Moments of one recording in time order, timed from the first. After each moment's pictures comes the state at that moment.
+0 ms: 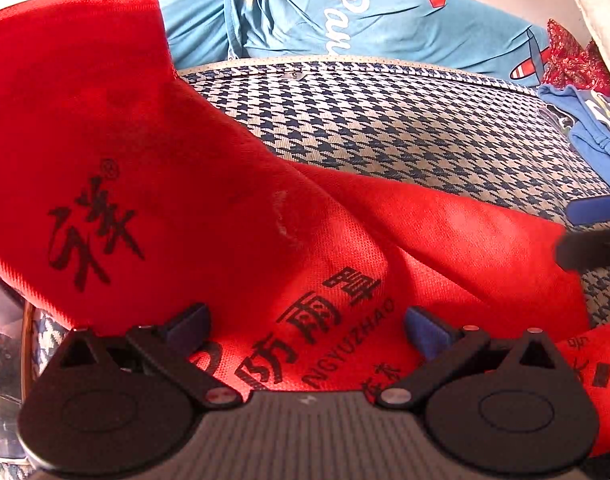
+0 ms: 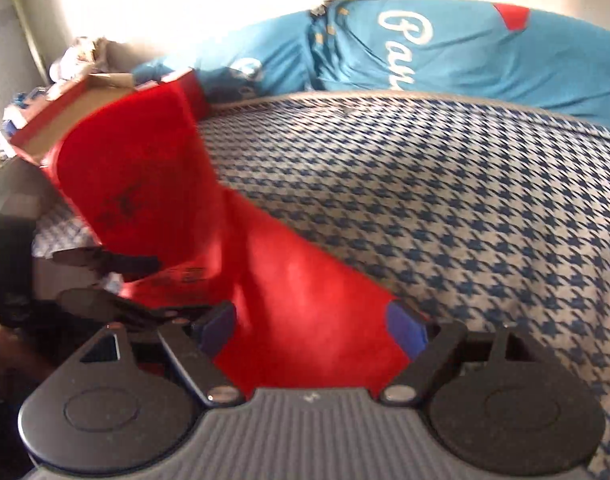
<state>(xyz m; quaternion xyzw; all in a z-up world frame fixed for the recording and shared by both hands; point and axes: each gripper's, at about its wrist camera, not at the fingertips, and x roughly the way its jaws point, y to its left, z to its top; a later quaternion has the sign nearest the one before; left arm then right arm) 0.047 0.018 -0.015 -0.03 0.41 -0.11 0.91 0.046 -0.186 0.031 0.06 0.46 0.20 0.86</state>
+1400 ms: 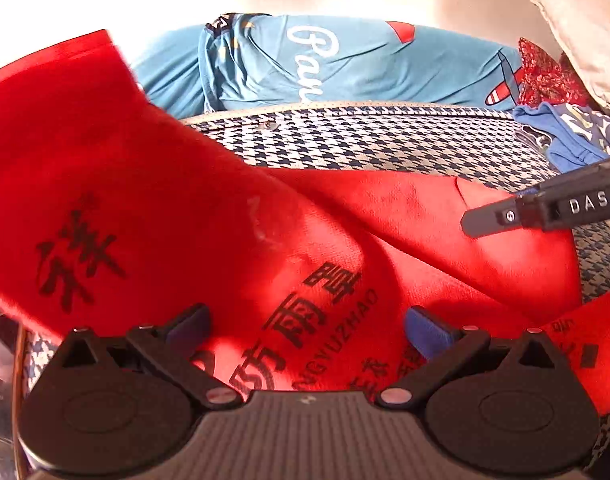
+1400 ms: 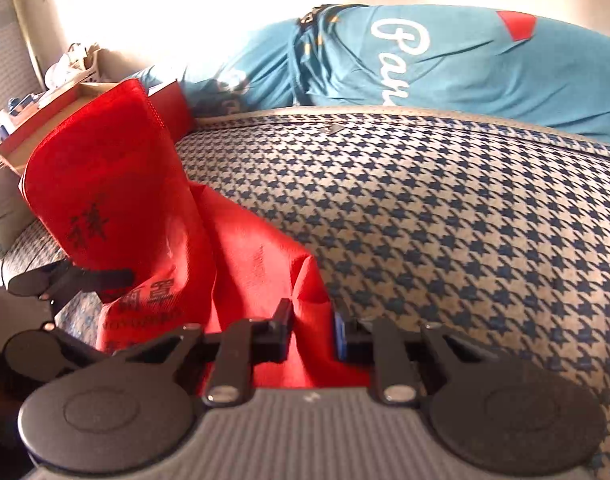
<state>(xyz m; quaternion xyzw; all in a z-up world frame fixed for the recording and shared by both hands) 0.050 -0.004 -0.011 -0.01 0.34 -0.13 0.93 0.066 -0.200 0.022 0.05 0.42 0.21 0.88</state>
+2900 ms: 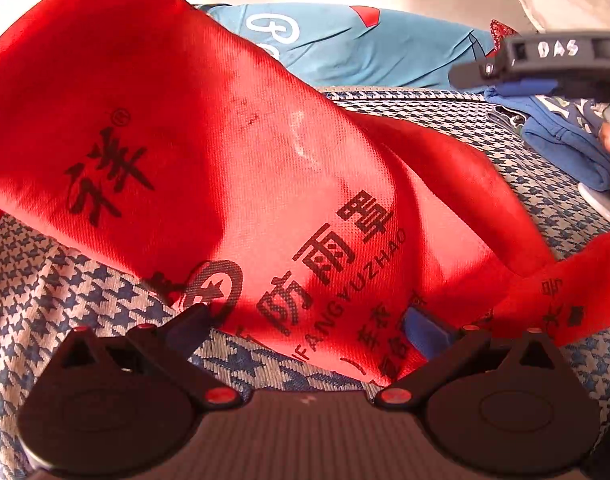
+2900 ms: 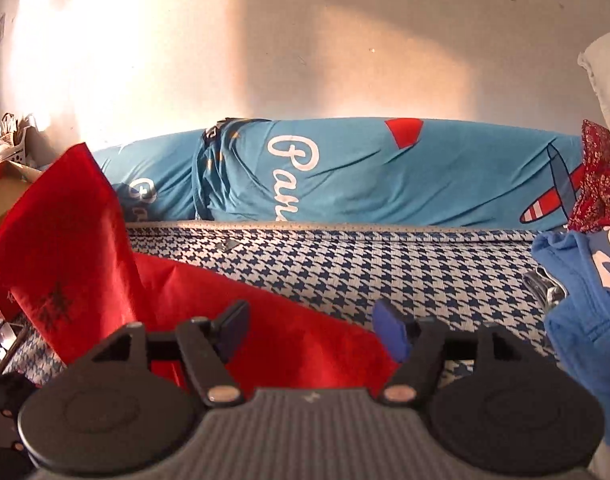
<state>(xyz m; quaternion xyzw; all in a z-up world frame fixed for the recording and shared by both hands) 0.052 -0.017 -0.021 0.00 0.35 -0.16 0.92 0.063 -0.225 0.054 0.05 0.29 0.09 0.95</state>
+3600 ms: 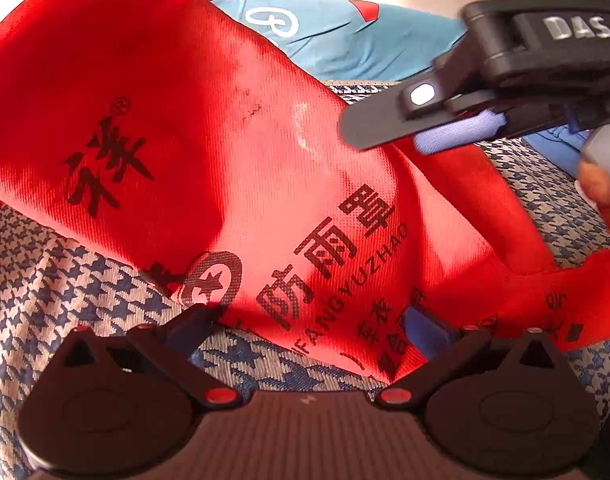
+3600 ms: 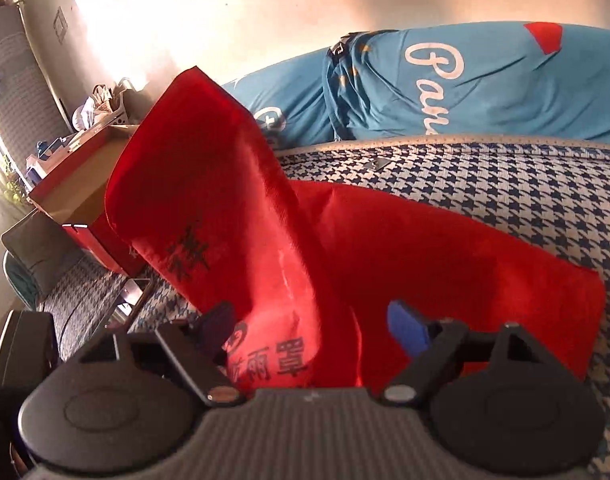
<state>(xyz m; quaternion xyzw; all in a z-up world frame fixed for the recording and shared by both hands) 0.060 0.026 -0.024 -0.01 0.36 -0.17 0.92 0.083 -0.166 0.021 0.12 0.40 0.25 0.87</state>
